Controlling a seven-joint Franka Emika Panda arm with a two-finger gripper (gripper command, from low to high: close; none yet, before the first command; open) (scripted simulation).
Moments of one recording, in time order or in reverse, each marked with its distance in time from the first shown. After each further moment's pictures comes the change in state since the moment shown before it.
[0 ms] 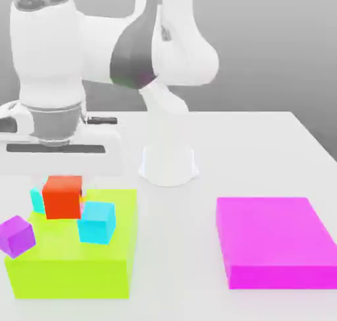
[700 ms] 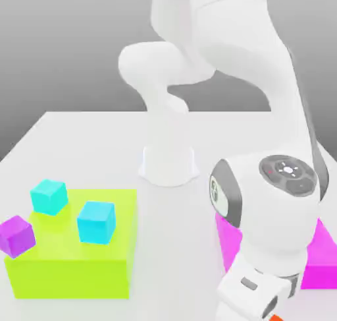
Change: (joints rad) arm 0.439 0.739 0.309 0.383 0.108 0.341 -0.205
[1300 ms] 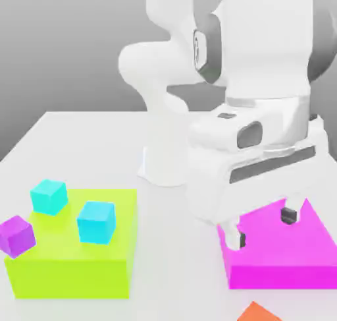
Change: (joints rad) arm -0.029 -0.341 -0.013 -0.040 0.052 -0.151 0.068
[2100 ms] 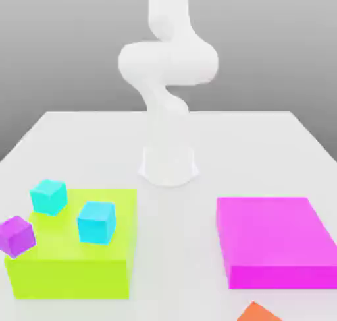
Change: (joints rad) arm -0.175 -0.876 -0.022 -0.063 -0.017 -0.223 0.423
